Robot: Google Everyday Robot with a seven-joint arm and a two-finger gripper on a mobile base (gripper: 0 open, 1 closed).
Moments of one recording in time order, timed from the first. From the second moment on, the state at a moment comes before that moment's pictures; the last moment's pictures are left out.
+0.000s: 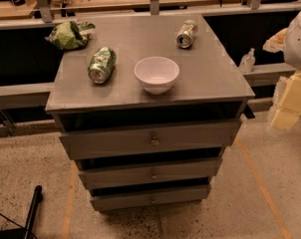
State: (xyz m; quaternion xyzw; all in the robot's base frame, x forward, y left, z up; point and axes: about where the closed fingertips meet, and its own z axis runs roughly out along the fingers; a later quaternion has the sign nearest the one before) arm 0.438 -0.217 0.977 -0.60 0.78 -0.03 0.16
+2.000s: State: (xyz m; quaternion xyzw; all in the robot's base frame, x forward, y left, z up) arm 0.630 -0.179 1.009 -0.60 0.75 -0.03 0.26
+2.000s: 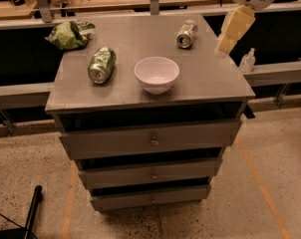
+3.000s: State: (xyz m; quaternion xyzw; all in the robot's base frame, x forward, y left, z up) arm 0.701 -0.177 0.987 -0.72 0.66 -0.12 0.18
